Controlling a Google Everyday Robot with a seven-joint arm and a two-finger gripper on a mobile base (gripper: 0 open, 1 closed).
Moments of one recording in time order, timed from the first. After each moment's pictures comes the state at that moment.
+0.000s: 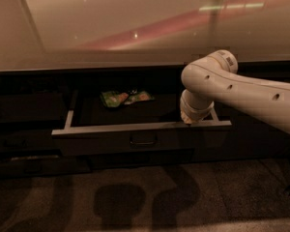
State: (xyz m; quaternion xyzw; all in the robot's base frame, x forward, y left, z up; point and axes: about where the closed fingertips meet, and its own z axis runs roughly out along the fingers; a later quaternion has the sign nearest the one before) arm 0.604 -0.169 0.683 -0.82 0.56 -0.12 0.08
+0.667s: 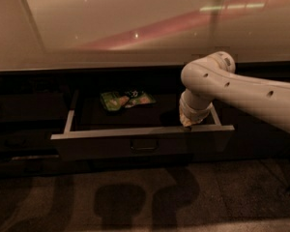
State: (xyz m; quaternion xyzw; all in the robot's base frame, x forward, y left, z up) arm 0.606 -0.167 0.668 -0.82 0.55 -0.09 0.07
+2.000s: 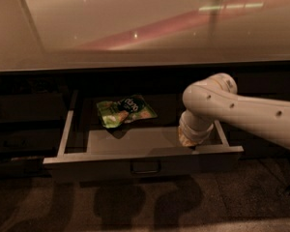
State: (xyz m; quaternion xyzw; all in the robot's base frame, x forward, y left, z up) arm 0.548 -0.159 0.633 -0.84 0.54 -0.05 0.07
